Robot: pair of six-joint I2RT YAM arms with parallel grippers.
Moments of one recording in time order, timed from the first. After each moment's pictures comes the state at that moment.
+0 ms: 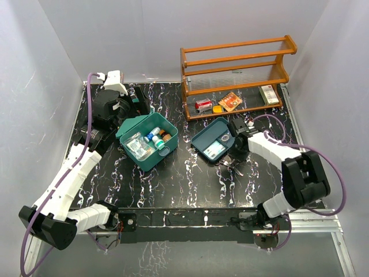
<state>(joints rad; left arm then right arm) -0.41 1.12 1.23 -0.39 -0.20 -0.33 0.36 1.47 0.89 -0.72 0.23 0.93</state>
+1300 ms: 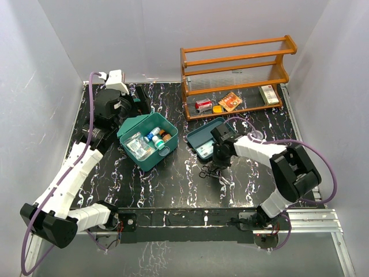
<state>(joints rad) -0.41 1.14 1.23 -0.37 -0.19 -0.33 0.52 1.58 0.88 -0.57 -0.09 0.67</state>
